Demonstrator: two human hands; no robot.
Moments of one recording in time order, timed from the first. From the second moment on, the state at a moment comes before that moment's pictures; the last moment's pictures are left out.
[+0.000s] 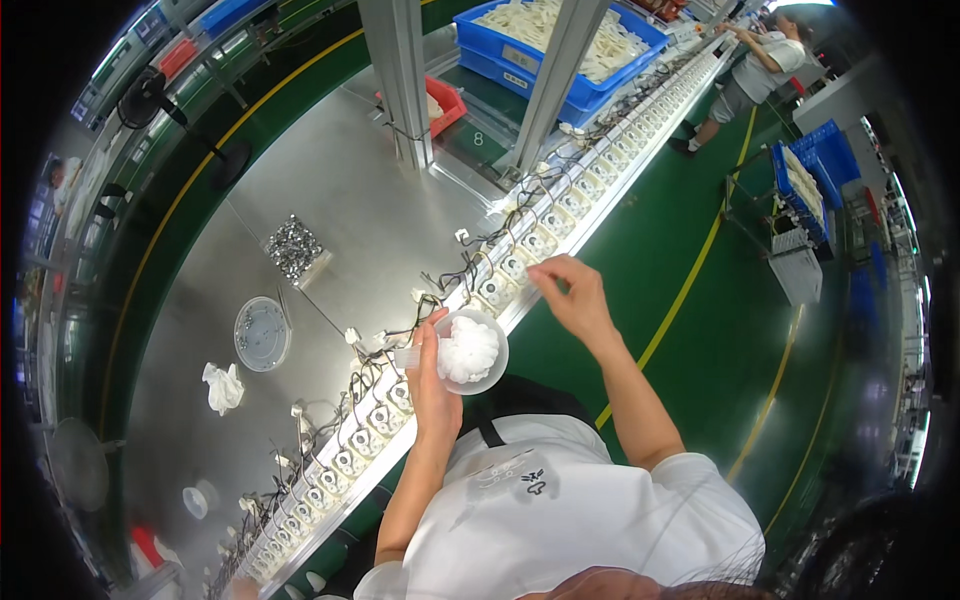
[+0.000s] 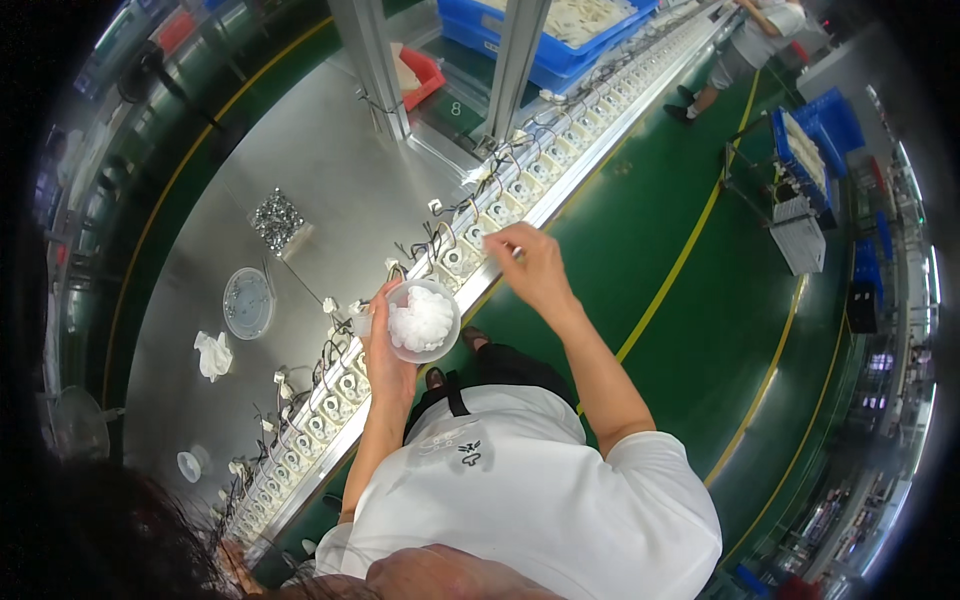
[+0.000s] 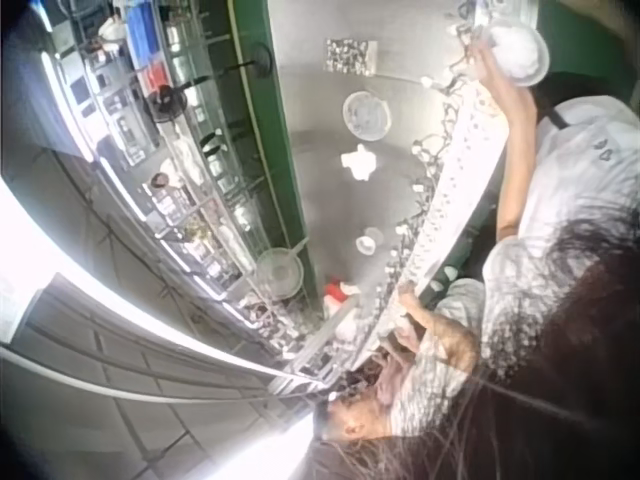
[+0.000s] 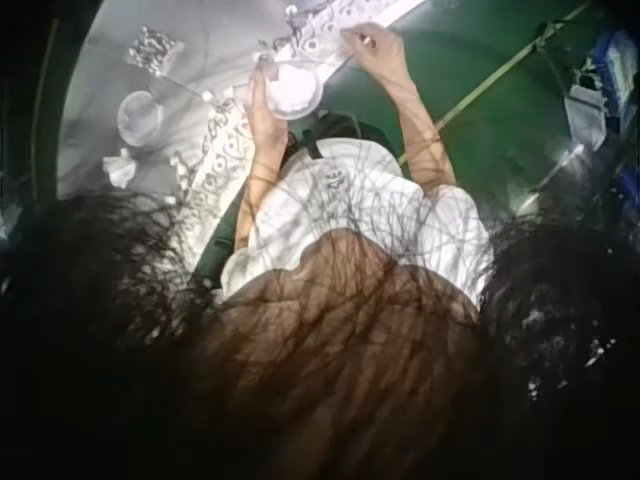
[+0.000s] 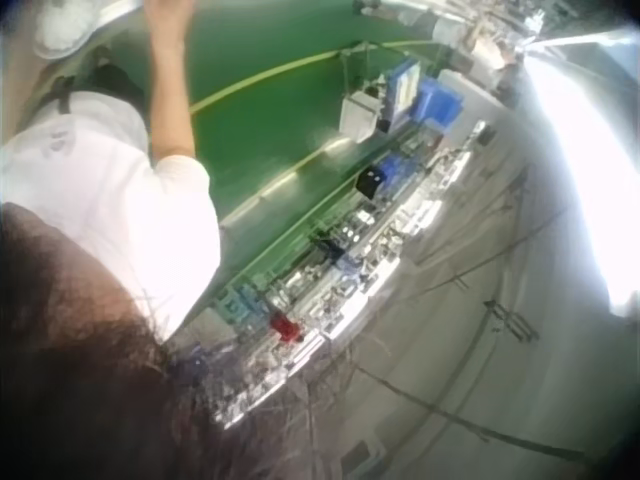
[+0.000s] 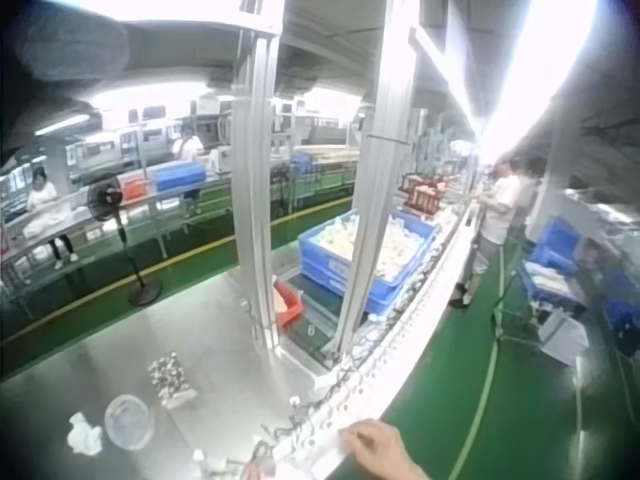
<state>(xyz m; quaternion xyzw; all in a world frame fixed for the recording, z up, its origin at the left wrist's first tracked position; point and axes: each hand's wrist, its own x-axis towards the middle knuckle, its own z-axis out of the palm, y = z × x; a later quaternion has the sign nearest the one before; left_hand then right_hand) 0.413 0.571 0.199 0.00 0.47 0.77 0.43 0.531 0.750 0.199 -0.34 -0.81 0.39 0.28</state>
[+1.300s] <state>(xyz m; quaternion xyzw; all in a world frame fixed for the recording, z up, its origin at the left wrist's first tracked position) 0.423 0.598 0.220 -0.01 0.48 0.75 0.46 0.521 0.878 0.168 -0.34 -0.87 0.29 0.20</state>
